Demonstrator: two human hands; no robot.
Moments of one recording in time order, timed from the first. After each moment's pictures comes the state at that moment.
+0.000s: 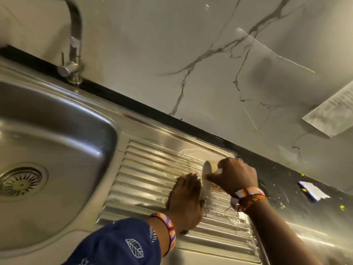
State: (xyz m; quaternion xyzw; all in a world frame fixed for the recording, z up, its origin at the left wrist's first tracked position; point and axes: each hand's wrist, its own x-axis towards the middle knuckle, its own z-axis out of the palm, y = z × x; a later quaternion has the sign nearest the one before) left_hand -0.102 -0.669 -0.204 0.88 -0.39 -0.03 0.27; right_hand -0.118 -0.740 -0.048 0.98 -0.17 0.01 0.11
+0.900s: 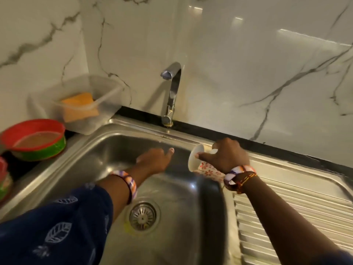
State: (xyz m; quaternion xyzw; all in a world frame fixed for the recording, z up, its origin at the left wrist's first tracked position) left_hand 0.110 -0.330 -0.140 0.95 -0.08 -0.13 0.26; right_hand 0.042 -0.495 -0.071 0.98 -0.10 0.11 -0.13
